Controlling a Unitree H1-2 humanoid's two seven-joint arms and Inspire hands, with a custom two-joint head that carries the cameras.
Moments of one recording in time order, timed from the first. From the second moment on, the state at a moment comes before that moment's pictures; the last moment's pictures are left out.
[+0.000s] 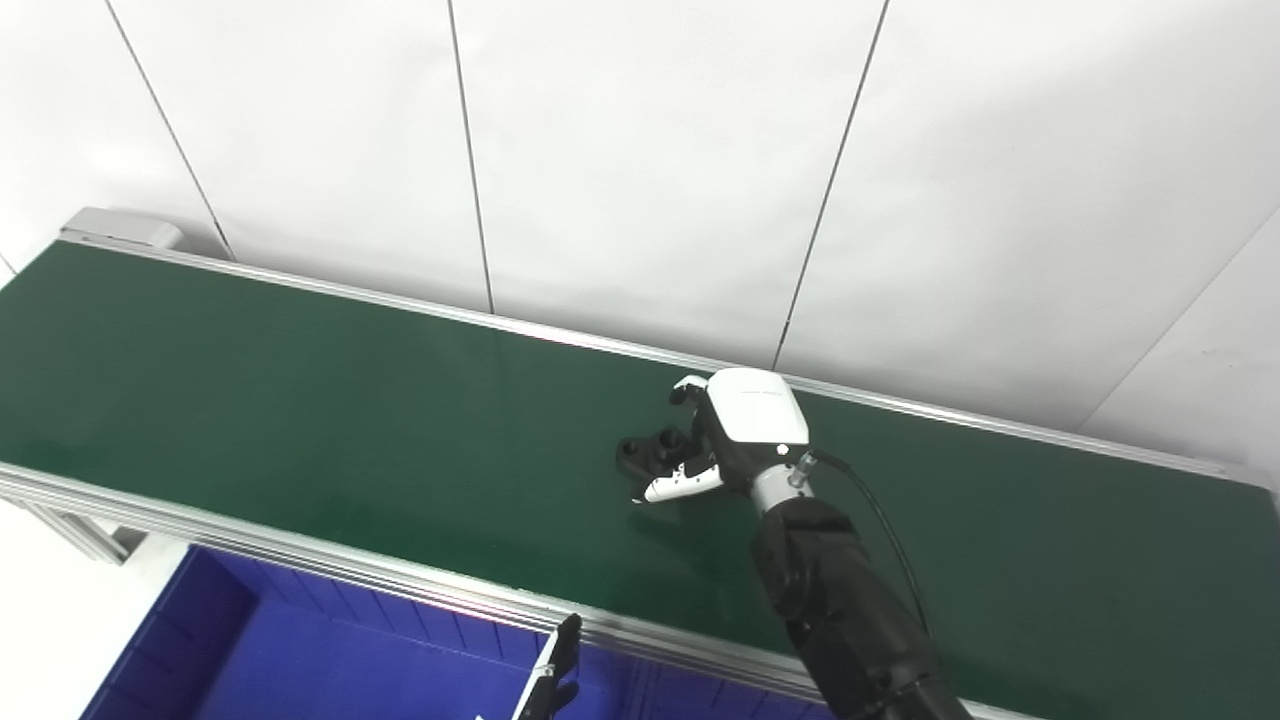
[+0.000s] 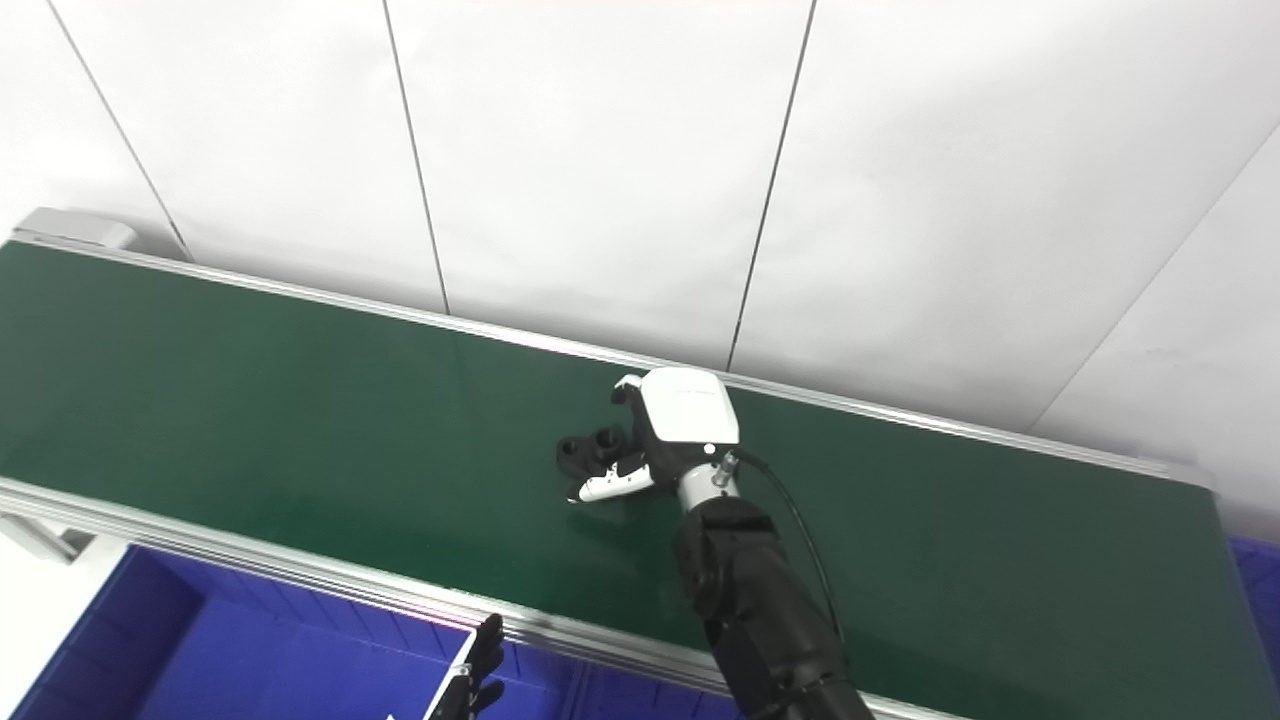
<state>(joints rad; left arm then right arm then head) 0.69 -0.04 -0.36 -0.20 0.26 -0.30 0.12 -0.55 0.02 0.58 0.61 -1.04 0.18 -0.10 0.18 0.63</state>
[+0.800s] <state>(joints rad) 0.72 -0.04 -0.37 -0.24 0.24 -0.23 0.12 -0.58 -0.04 0.69 0.50 -1.12 0.32 0.06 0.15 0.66</state>
